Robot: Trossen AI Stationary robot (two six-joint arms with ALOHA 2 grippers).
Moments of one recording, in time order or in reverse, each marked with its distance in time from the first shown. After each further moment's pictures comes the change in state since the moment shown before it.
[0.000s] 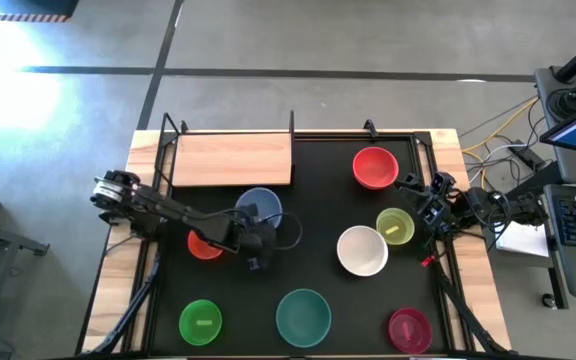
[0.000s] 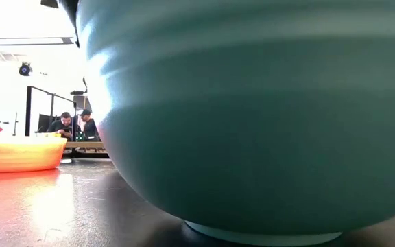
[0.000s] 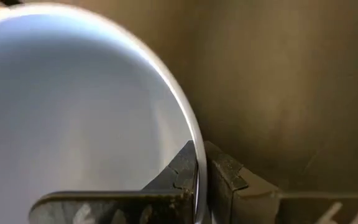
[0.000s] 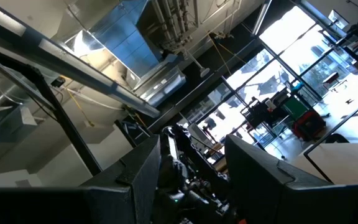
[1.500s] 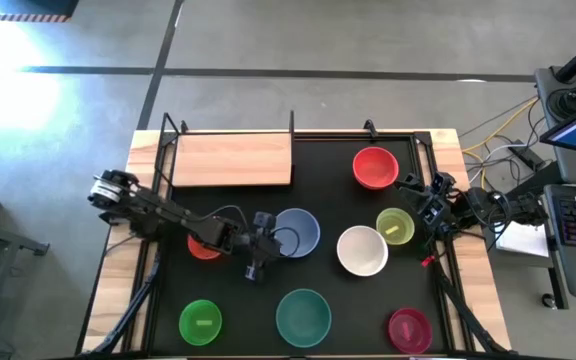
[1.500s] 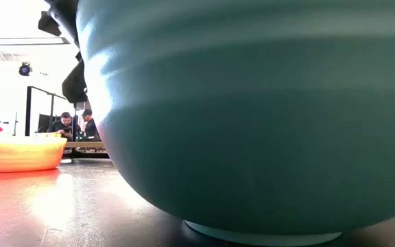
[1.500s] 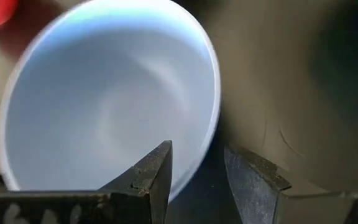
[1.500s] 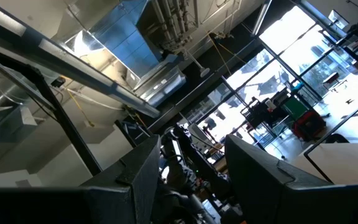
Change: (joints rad) left arm 0.001 -0.014 -0.169 0.491 0.205 0.520; right arm 0.000 0.000 0.000 0.000 0.000 0.000
